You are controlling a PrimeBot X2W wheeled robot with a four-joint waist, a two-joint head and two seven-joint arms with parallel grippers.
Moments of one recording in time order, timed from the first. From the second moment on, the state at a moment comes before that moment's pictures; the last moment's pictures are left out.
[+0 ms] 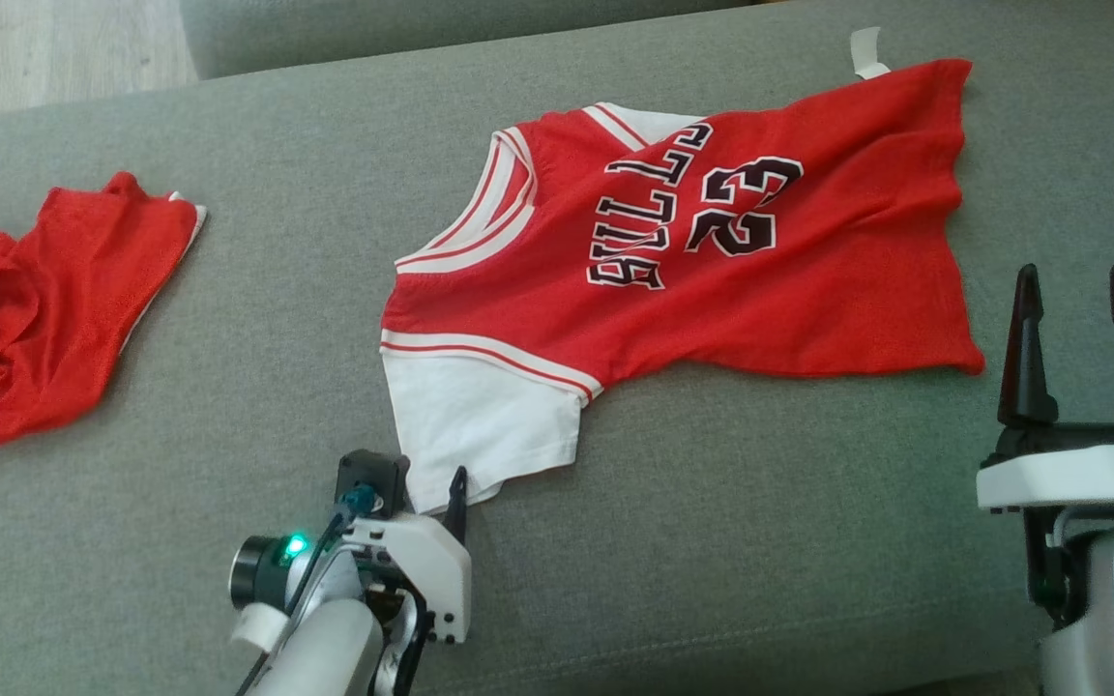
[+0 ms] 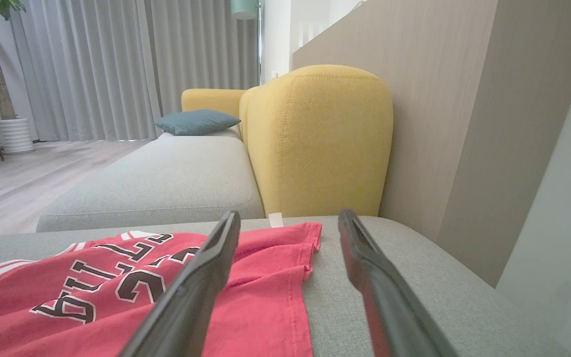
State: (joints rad) left arm -0.23 0.05 -0.47 0.55 -0.22 0.16 0.00; right arm -0.16 -0.05 -0.18 0.15 0.00 0.13 -0.22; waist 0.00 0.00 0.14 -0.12
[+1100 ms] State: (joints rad) left arm -0.24 0.05 -0.40 0.35 -0.32 0.19 -0.25; right arm -0.29 -0.04 -0.33 0.62 0.16 0.13 -0.10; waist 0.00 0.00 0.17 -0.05
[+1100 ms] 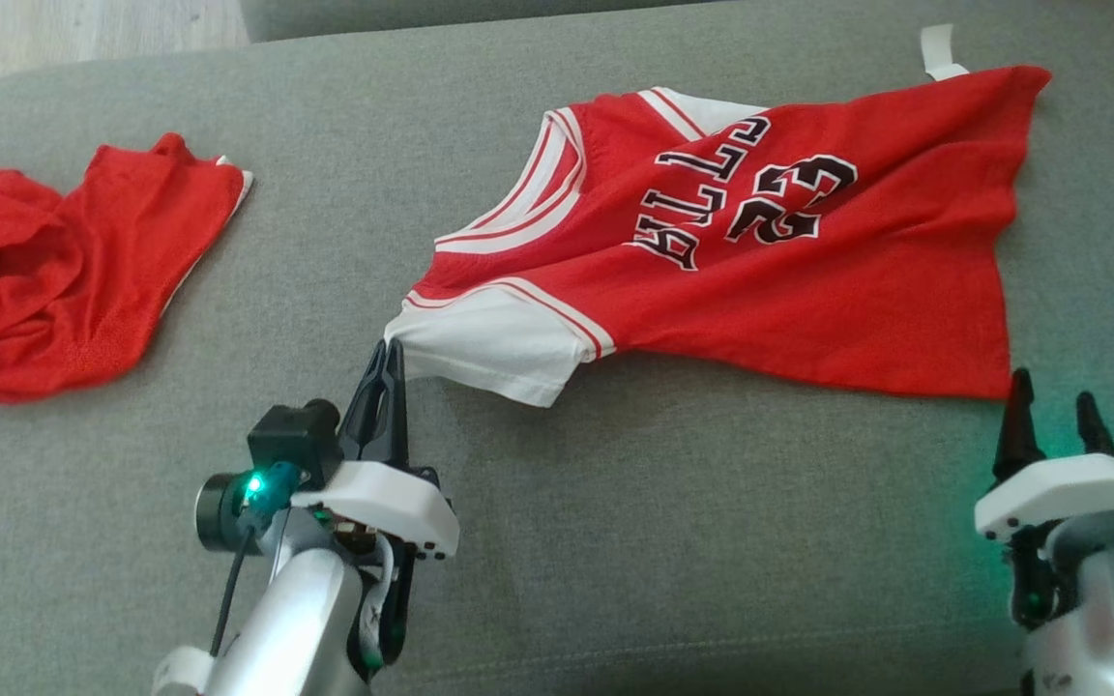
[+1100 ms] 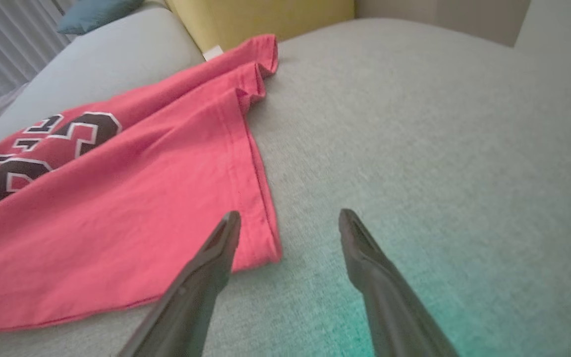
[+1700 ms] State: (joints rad) left arm -0.24 0.05 -0.38 0.32 -0.29 0.18 -0.25; right arm -0.55 -0.06 -0.34 1.11 0.17 0.13 -0.24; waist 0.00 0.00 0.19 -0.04
